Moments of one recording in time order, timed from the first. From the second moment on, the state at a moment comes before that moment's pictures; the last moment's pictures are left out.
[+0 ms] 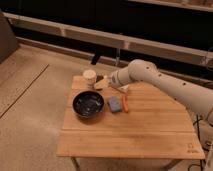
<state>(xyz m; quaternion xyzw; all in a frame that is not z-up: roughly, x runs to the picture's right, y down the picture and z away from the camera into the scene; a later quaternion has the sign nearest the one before) 0.001 -0.018 0.783 -0.29 -0.19 0.56 0.75</state>
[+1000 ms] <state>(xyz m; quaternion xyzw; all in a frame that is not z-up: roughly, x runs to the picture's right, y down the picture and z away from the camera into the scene) 0.027 -0.009 0.858 -0.30 -0.03 0.59 0.75</state>
